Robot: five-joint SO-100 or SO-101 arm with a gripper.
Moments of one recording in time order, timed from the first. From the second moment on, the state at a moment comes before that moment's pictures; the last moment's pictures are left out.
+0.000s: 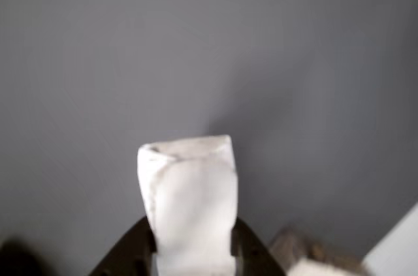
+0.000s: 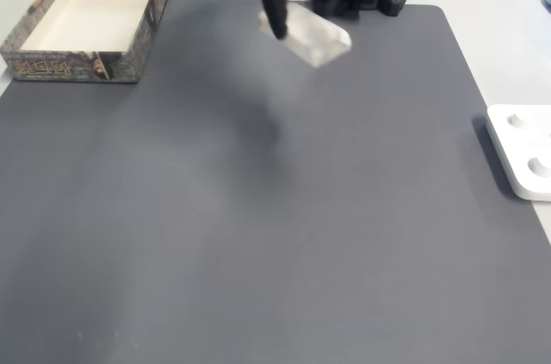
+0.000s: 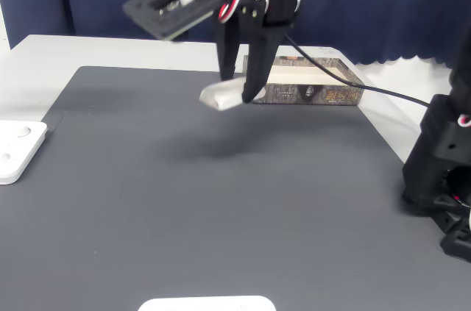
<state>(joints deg) 33.8 89.8 80.4 95.1 57.6</state>
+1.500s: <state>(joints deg) 80.3 61.8 58.4 91.1 71.1</state>
